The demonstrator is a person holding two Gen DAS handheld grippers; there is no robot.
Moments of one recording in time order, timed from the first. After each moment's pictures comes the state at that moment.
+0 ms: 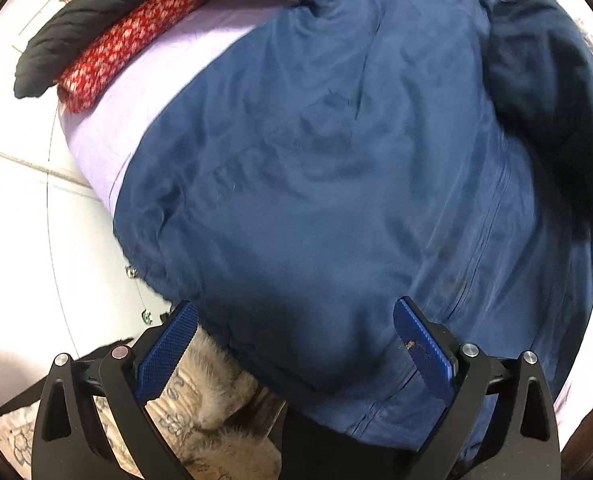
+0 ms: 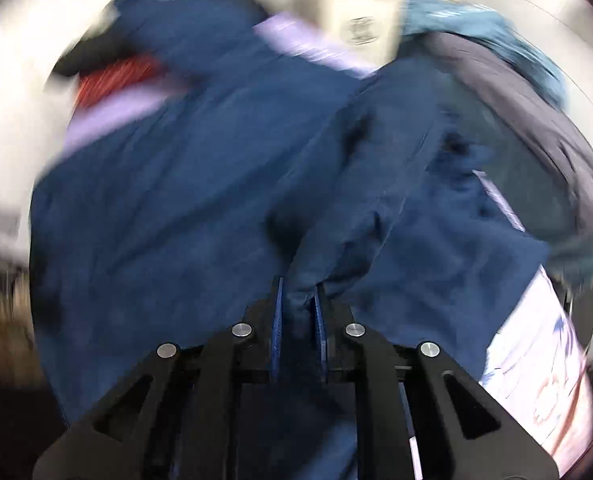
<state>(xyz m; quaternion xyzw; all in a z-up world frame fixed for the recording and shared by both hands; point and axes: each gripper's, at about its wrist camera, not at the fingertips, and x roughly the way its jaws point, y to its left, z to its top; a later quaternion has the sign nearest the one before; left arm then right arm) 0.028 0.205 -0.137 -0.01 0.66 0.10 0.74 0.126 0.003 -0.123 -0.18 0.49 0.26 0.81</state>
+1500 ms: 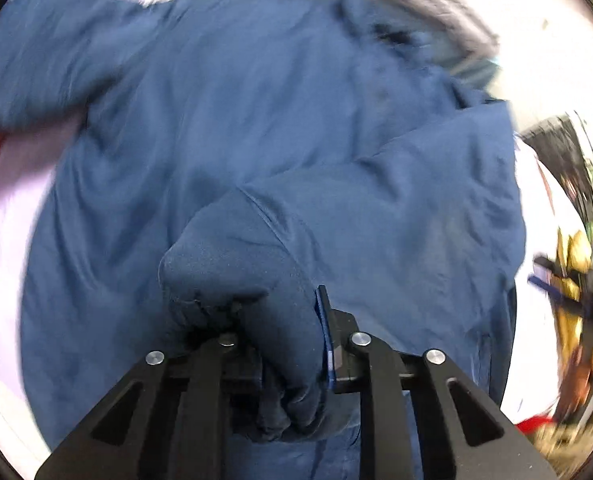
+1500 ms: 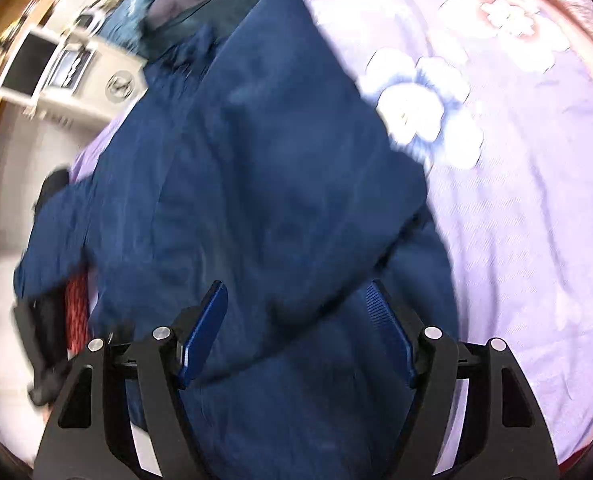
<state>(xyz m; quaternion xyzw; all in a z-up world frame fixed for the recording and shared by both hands) 0.151 0.160 -0.143 -0.01 0.63 -0.17 0.76 0.098 -0.162 -0.148 0.34 0.56 -0.07 0.75</state>
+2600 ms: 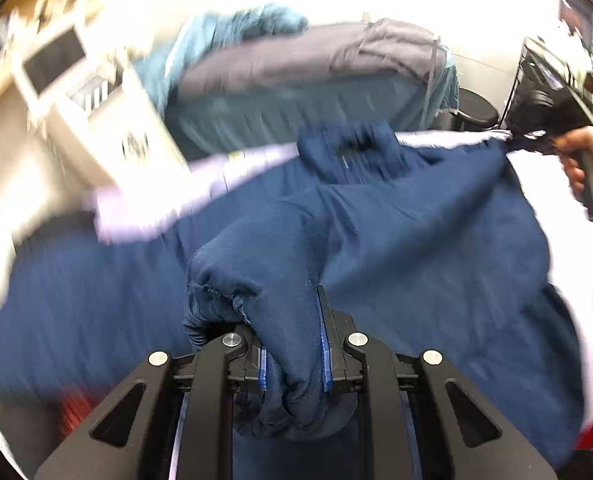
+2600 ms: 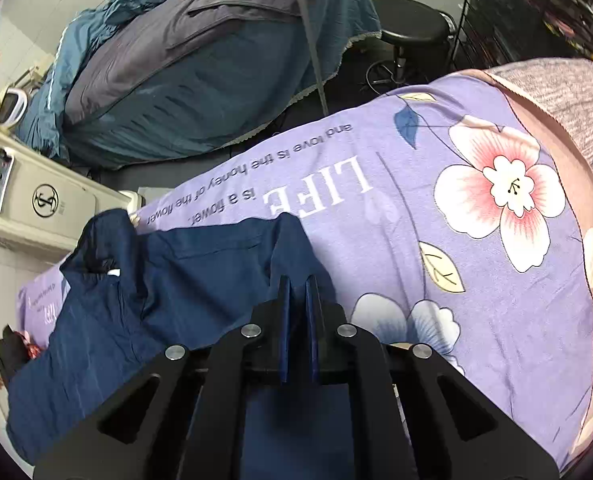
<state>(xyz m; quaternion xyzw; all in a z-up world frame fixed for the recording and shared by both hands) 0.215 0.104 -0.058 0.23 0.42 -0.20 0.85 0.269 -0.270 -0.135 0.33 0.51 -0.23 0.76</state>
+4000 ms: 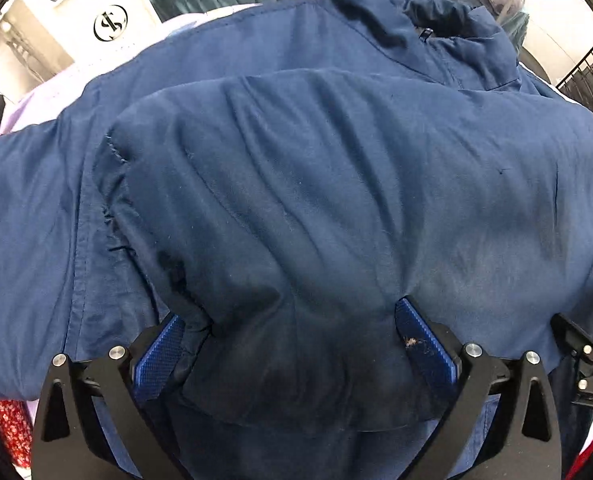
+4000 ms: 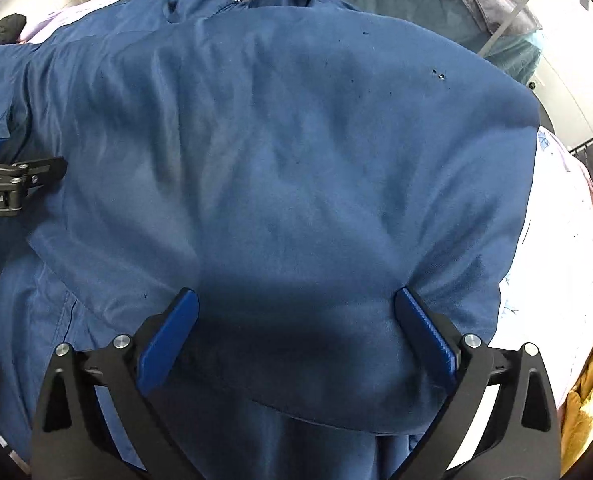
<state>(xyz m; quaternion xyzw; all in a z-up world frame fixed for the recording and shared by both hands) 0.323 0.082 -0.214 0.16 0.62 -0.14 0.76 0.237 -0.094 -0.226 0.00 0.62 -0.05 0.78</state>
